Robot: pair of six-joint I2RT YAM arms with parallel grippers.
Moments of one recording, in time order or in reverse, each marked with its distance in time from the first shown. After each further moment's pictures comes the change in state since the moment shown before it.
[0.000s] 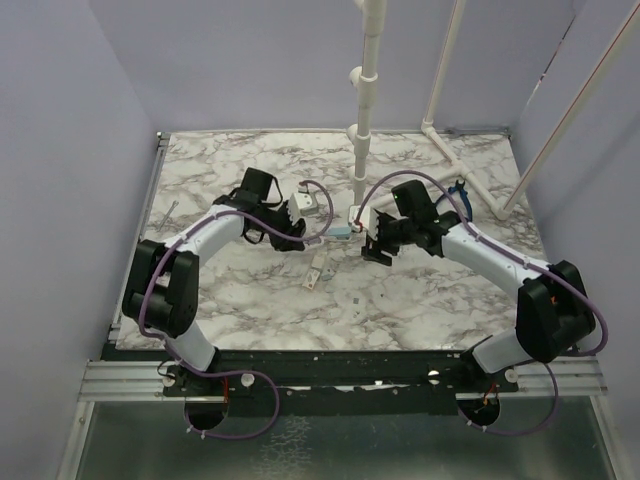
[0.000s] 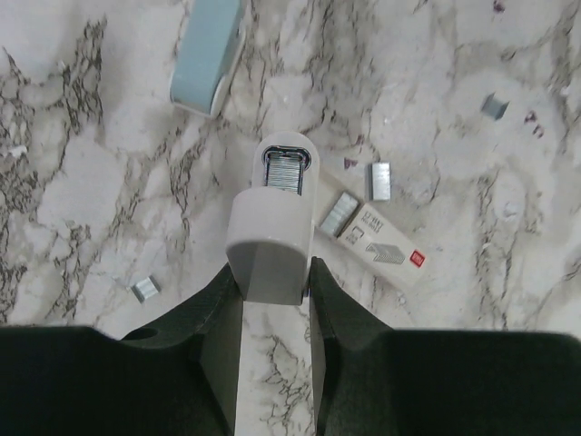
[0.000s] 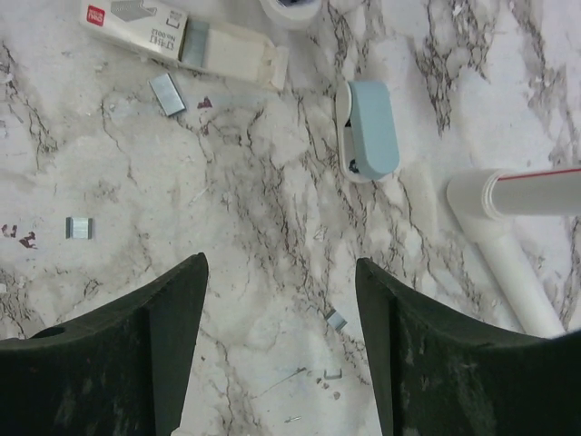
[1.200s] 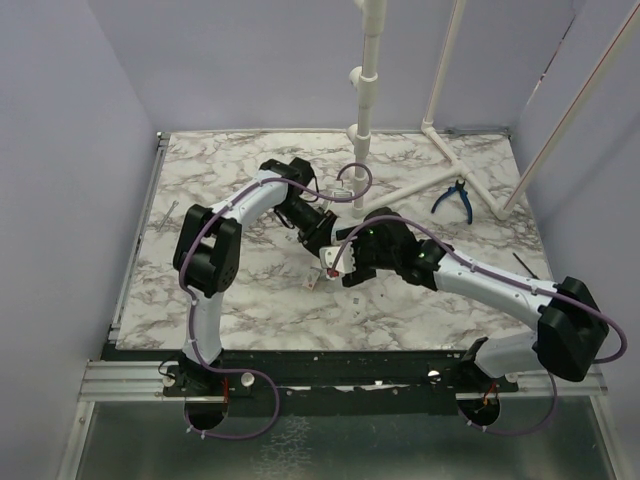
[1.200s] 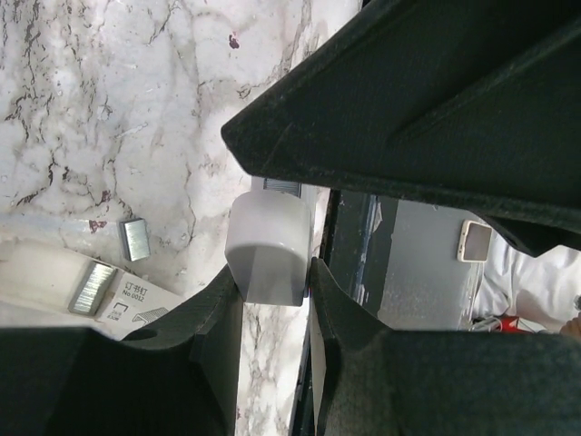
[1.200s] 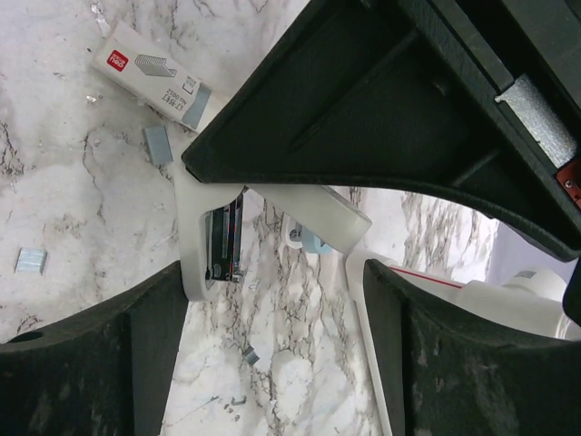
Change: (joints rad) left arm -0.141 0.404 0.614 -0.768 0.319 -0.125; right arm 0.310 -0.124 -0.081 0.163 0.307 -0.224
